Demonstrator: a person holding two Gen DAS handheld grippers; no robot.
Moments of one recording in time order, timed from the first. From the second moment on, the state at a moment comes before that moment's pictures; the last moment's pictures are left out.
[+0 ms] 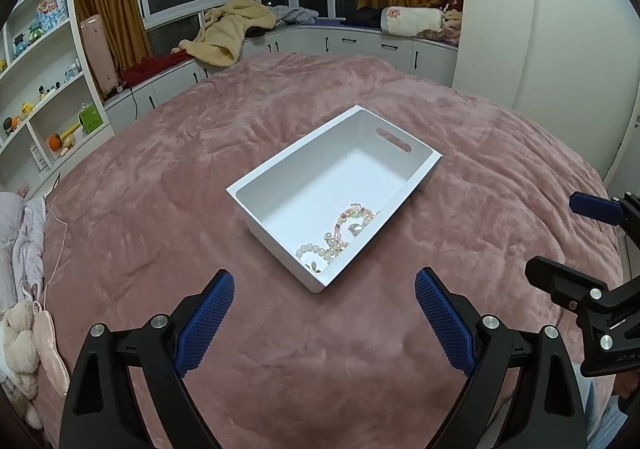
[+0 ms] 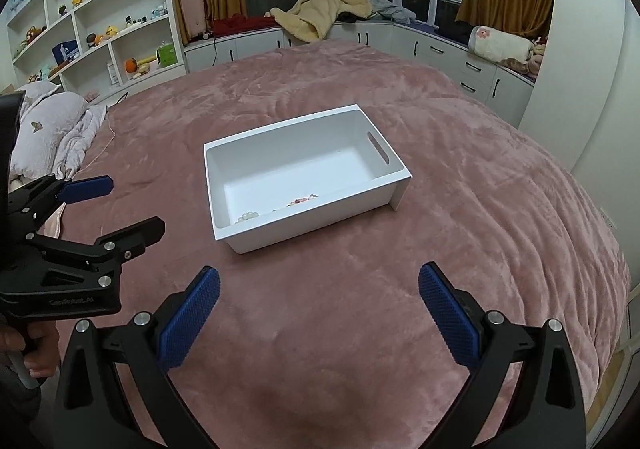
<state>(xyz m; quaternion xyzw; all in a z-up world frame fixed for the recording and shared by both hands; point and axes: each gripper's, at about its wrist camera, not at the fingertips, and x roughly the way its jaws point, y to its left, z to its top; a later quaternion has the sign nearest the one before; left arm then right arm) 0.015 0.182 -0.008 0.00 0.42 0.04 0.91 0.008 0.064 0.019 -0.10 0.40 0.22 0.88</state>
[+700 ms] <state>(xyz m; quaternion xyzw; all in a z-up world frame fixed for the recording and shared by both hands) 0.019 0.188 -0.012 0.01 0.42 0.04 0.91 0.008 0.065 0.014 -0.09 0.41 0.23 0.88</state>
